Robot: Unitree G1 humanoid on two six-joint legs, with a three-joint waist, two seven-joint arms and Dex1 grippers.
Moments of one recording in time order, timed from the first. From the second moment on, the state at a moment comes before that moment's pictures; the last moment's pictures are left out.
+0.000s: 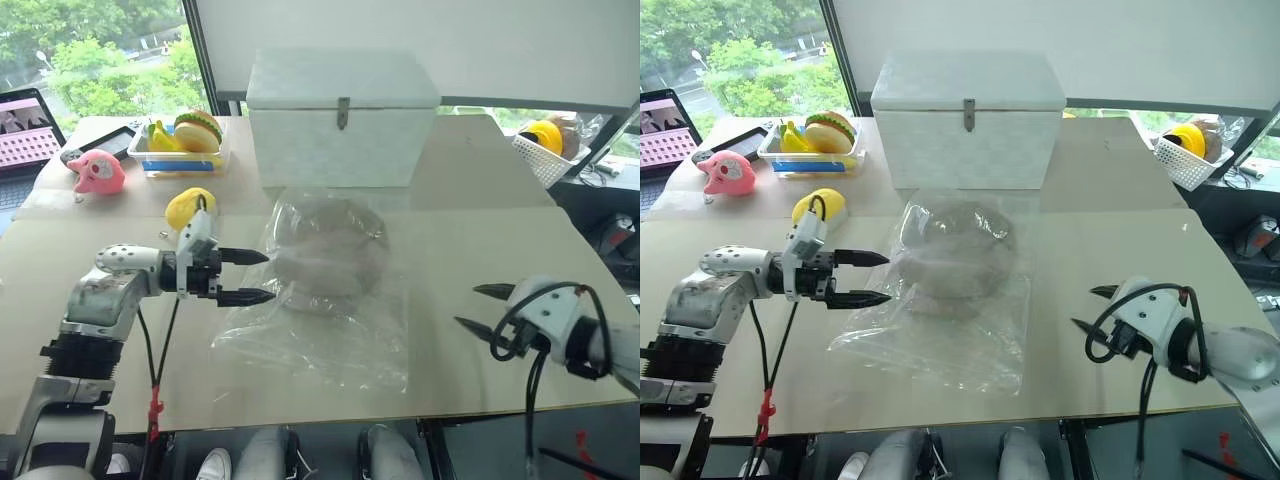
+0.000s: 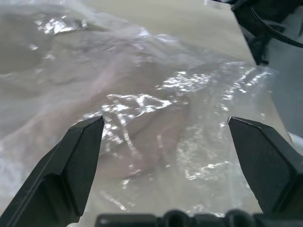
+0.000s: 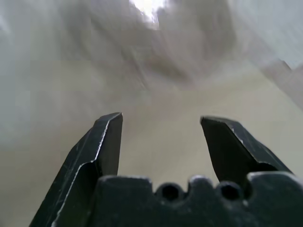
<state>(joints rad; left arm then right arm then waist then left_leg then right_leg) -0.53 0.76 -0.05 0.10 -0.45 0.42 -1.42 0.30 -1.04 -0.42 -0.85 0.88 0.56 0.53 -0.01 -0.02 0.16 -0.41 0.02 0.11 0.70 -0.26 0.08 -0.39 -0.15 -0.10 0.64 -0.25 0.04</state>
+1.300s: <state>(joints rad) -0.49 0.61 -0.28 0.23 -0.08 -0.15 -1.35 0.18 -0.94 -0.15 -1.01 1.23 0.66 -0.15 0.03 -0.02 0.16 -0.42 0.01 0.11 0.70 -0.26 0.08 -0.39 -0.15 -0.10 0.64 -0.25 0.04</state>
